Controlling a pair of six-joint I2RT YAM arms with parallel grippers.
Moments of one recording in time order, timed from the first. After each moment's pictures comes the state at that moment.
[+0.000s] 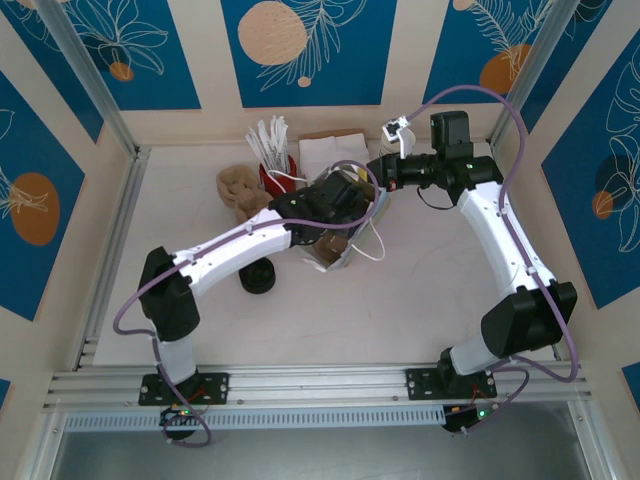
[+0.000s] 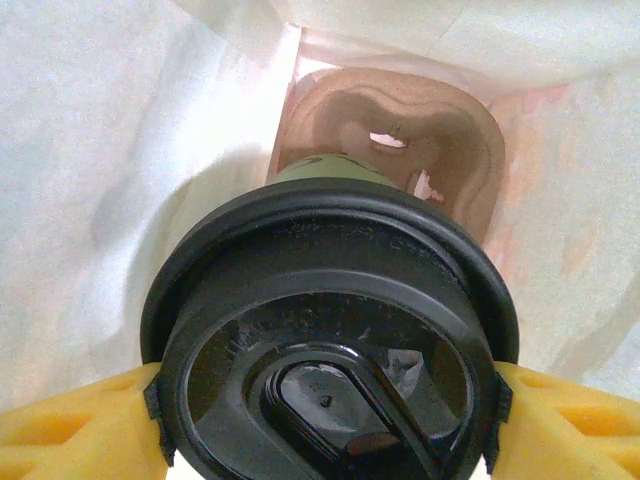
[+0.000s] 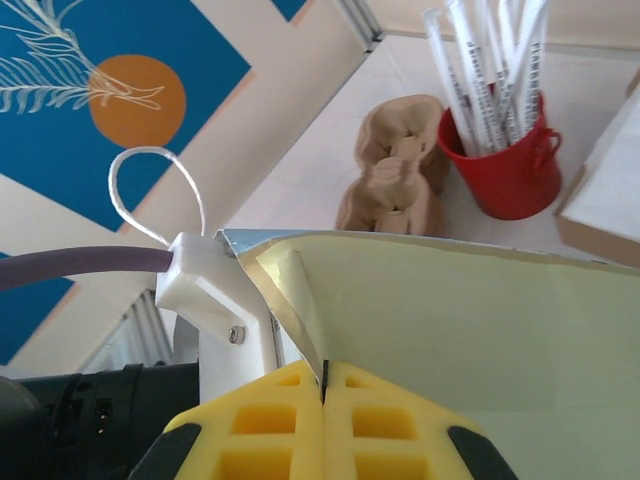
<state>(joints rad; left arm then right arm) -0.93 1.82 1.71 -0.74 -0.35 -0.33 0.20 1.51 1.56 -0.72 -0.91 0.12</state>
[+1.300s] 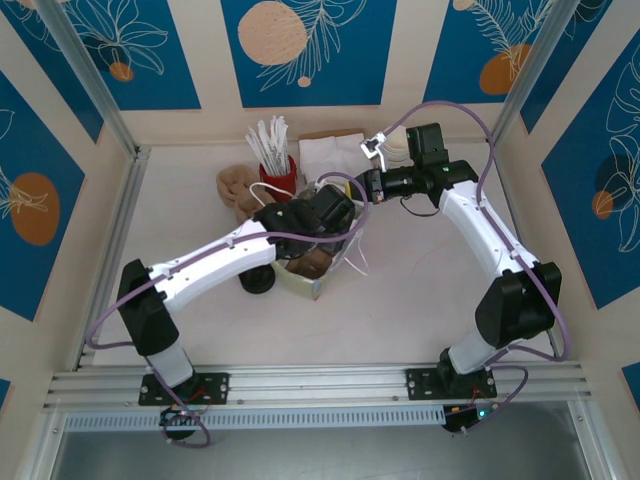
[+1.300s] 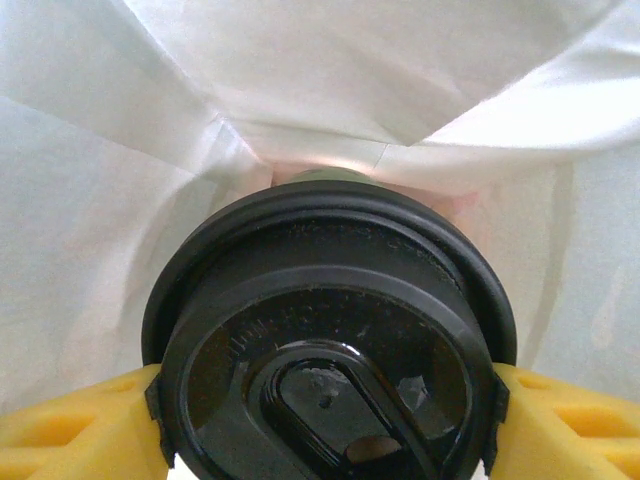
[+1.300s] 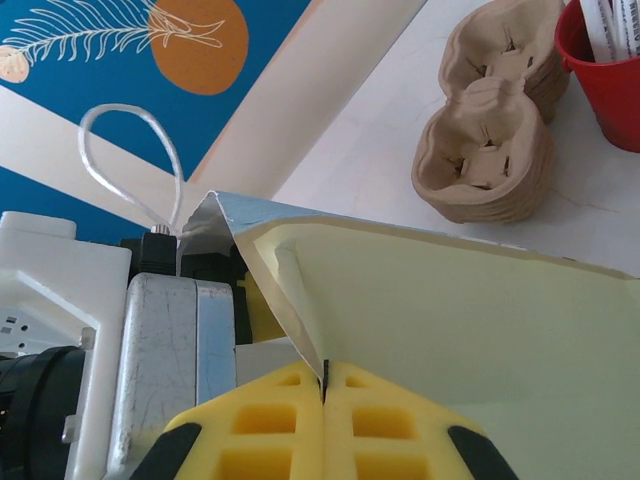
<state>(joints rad) -0.97 1.70 1.61 -0.85 -0.43 -0.40 0.27 1.57 1.49 -0.70 -1.02 0.11</state>
